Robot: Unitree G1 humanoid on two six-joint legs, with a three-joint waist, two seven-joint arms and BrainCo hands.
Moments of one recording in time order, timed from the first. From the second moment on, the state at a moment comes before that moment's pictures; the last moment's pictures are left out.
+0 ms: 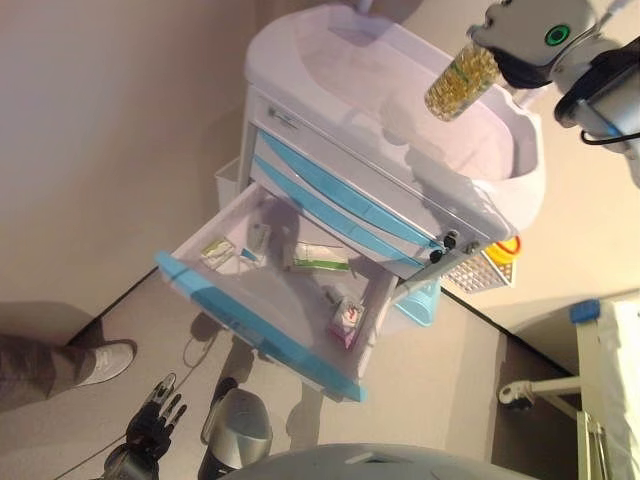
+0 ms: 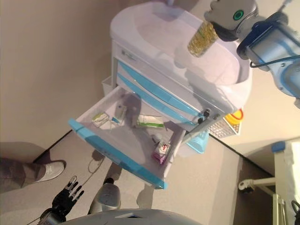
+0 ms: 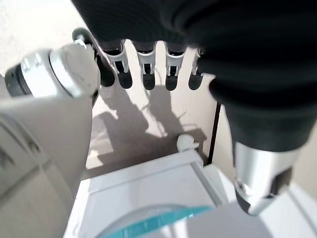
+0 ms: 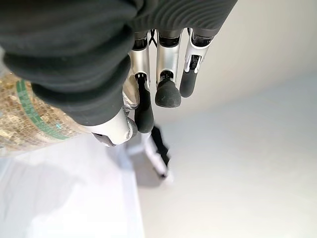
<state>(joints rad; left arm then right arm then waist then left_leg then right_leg) 0.24 0.39 0.15 0.85 -0.90 0.00 -0.25 -1.25 -1.24 0.90 0.04 -1.01 0.07 0.23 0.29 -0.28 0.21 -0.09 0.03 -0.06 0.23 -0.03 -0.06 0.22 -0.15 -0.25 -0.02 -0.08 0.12</state>
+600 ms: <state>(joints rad) 0.23 0.39 0.15 0.84 -0.88 0.04 -0.23 -1.14 -1.04 0.91 0.64 -1.24 0.19 0.12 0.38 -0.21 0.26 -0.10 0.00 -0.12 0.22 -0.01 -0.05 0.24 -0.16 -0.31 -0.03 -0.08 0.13</state>
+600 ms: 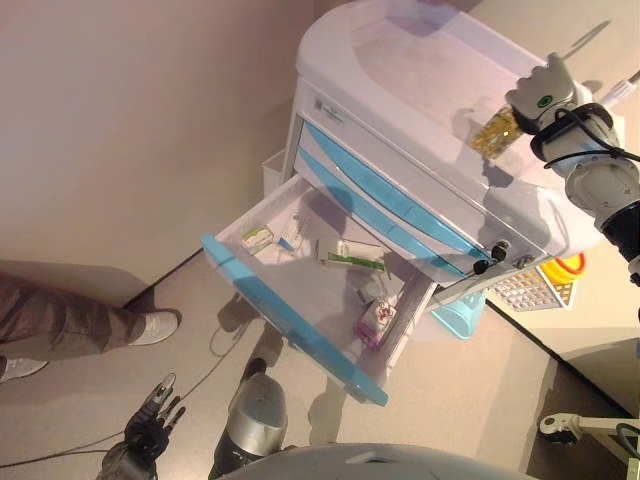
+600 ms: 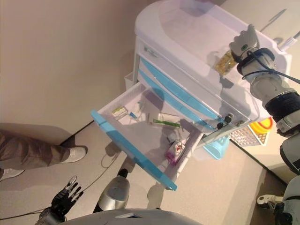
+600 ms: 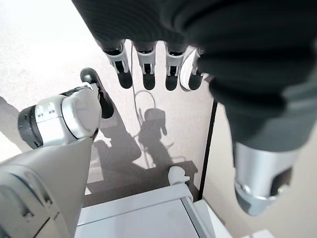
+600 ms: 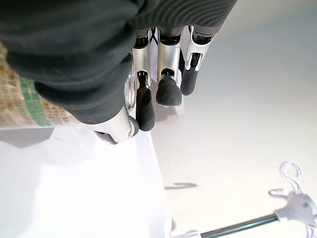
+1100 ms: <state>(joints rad) 0.23 0.41 0.15 0.79 -0.89 0.04 -0.23 -1.14 -1.04 0.91 0.77 -1.26 0.24 0.08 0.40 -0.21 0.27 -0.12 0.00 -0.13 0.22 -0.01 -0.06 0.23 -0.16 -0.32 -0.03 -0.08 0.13</state>
